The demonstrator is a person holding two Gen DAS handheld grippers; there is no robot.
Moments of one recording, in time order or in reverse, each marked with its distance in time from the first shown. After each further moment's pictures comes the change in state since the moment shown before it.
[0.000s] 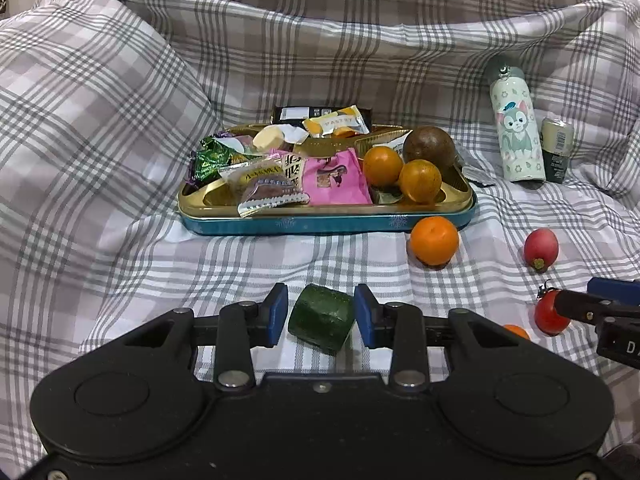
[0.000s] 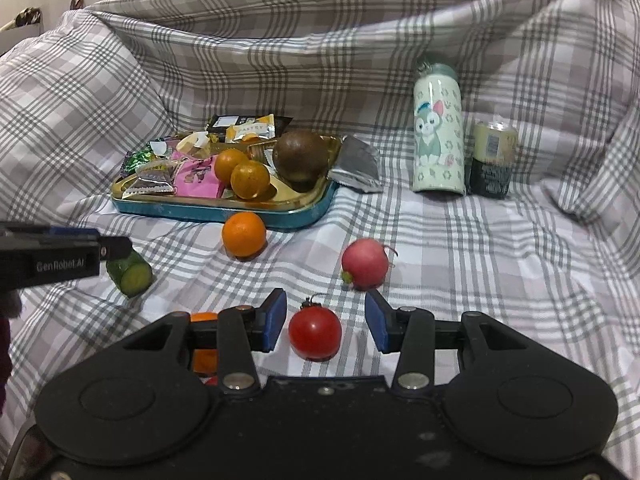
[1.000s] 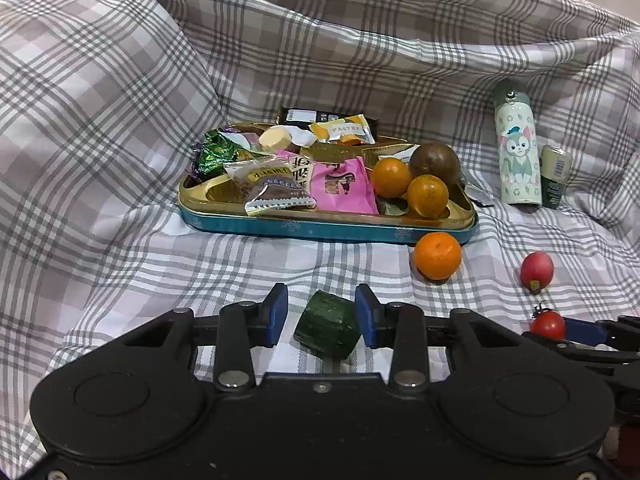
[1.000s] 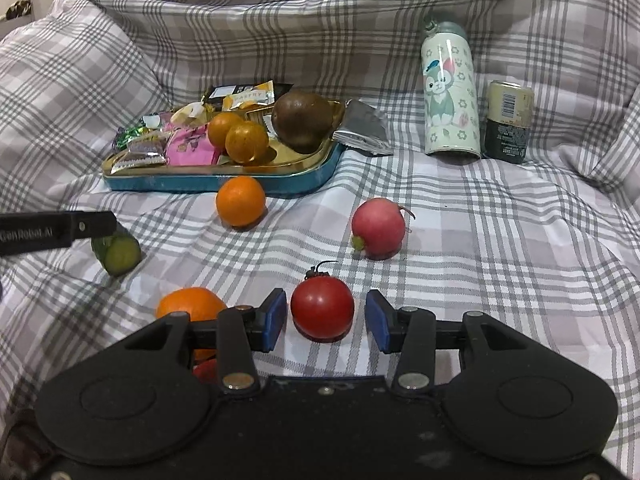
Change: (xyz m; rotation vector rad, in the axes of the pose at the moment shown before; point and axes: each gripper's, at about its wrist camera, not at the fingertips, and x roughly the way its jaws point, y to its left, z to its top) left arm 0.004 0.020 -0.001 -0.090 -0.010 -0.070; right arm 0.028 0.007 -0.010 -0.016 0.059 0.008
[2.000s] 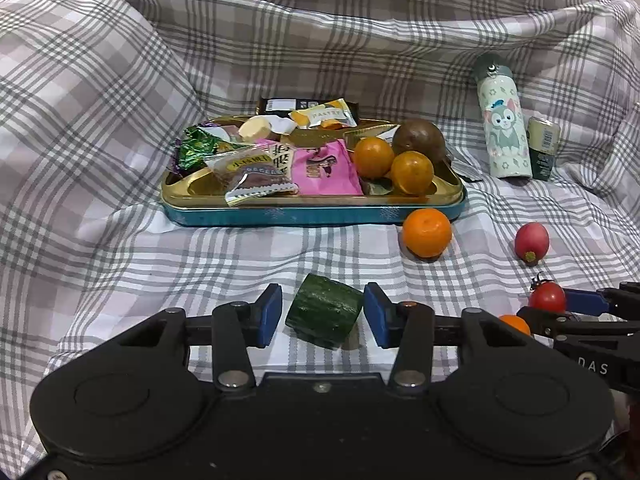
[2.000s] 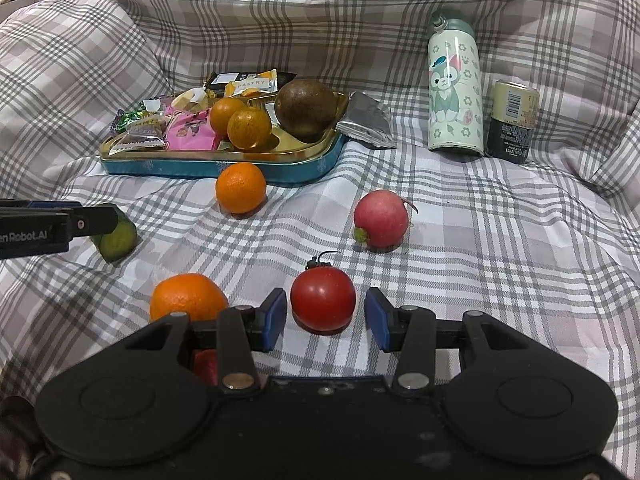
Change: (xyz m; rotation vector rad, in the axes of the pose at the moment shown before) left arm 0.005 -0.008 -0.006 0.084 0.024 -0.013; right arm 0.003 0.003 -0.001 -0.029 0.002 -0.015
